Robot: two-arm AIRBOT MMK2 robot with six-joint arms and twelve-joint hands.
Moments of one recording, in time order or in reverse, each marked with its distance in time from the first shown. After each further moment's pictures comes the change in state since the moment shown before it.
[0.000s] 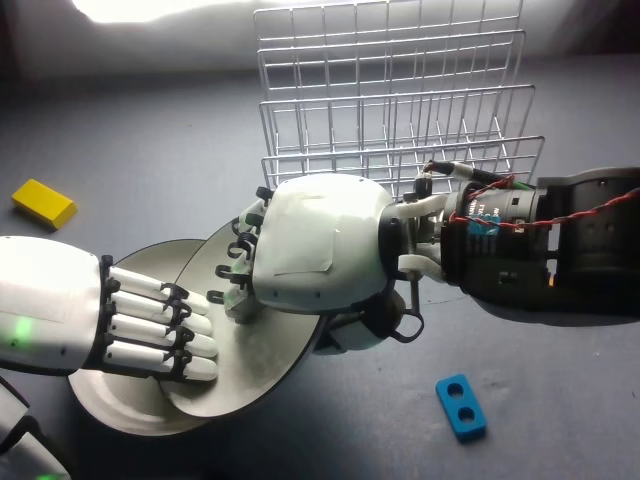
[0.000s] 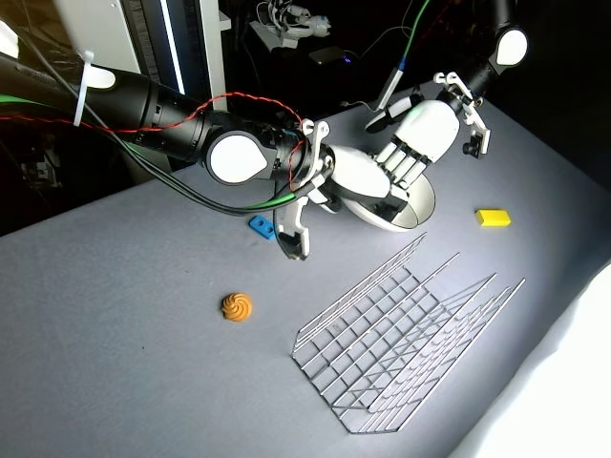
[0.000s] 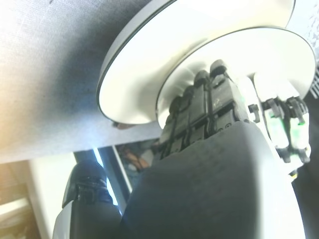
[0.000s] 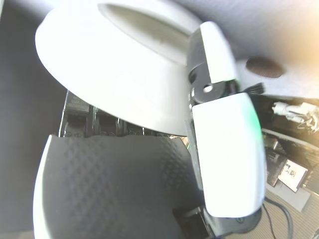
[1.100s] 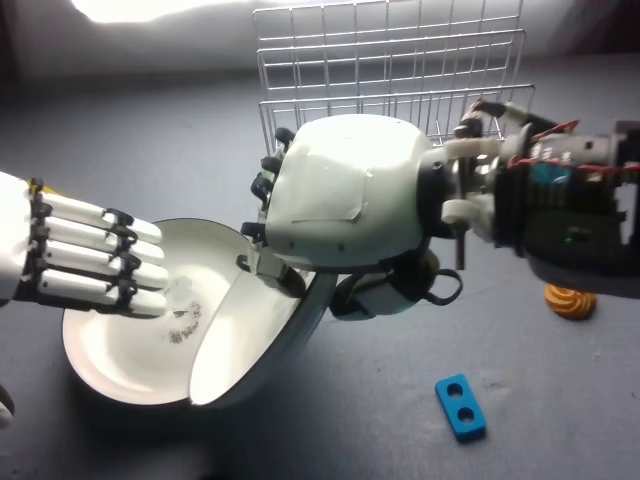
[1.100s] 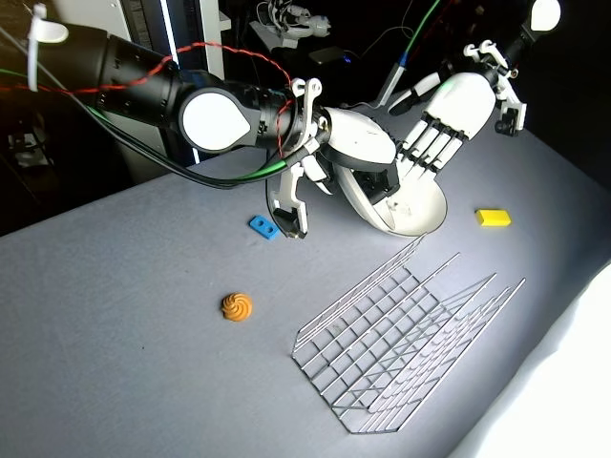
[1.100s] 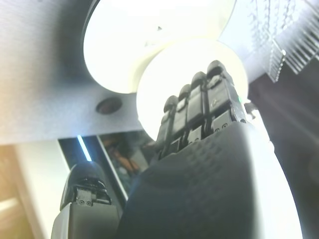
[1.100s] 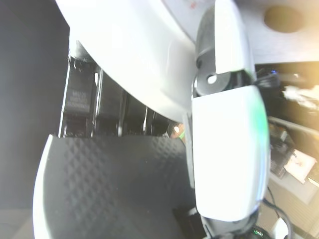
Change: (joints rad) left arm -0.125 0.108 0.033 0.028 -0.090 -0.082; right arm 0.107 0.169 -0.181 0.044 -0.049 0.015
